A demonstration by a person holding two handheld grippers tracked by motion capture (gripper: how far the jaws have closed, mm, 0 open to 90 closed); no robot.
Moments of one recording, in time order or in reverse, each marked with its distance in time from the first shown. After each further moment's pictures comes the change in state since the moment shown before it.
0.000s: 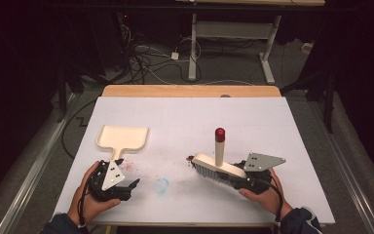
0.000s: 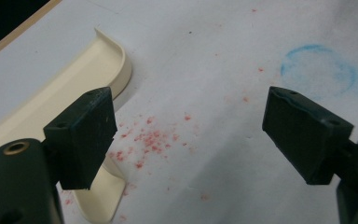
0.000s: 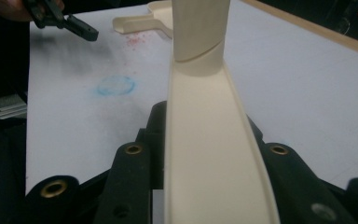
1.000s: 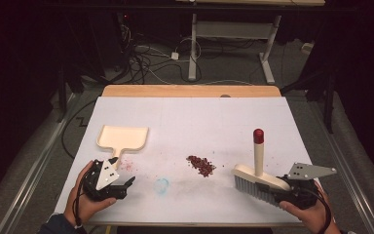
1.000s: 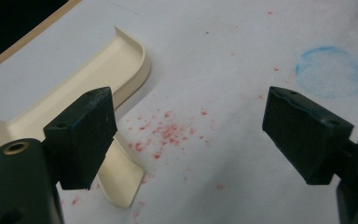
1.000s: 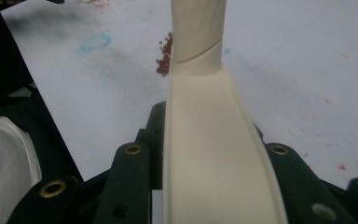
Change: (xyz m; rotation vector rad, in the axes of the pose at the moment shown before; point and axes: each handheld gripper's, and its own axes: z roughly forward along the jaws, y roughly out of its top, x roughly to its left) left arm 0.005 -0.003 -0.008 -0.007 0.036 -0.020; right arm -0.004 -0.029 -0.094 0.155 -0.110 0.224
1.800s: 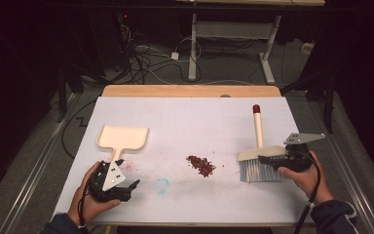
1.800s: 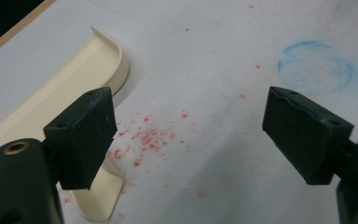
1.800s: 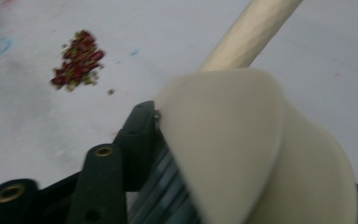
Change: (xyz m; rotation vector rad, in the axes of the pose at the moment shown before) left arm -0.007 0.003 0.008 0.020 -0.040 0.033; right arm -0.093 0.022 0.033 0.054 -0.099 0.060
